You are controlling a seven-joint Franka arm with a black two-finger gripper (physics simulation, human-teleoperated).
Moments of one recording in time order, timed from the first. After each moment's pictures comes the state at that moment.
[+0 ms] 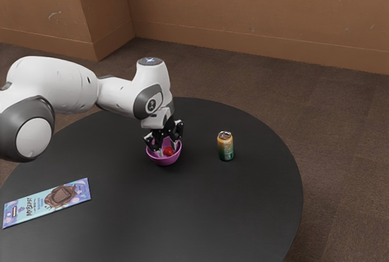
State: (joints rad) arm -0.05 0.63 0.04 -1.62 -0.01 2.26 2.02
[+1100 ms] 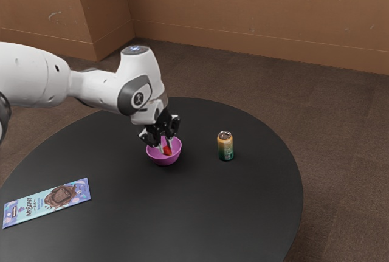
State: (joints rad) arm -0.11 0.33 0.04 -1.91 -0.06 2.33 2.02
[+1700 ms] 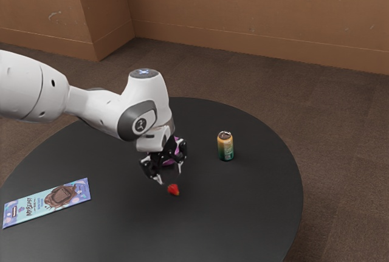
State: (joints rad) arm -0.17 0.24 0.00 -2.11 -0.05 2.35 1.87
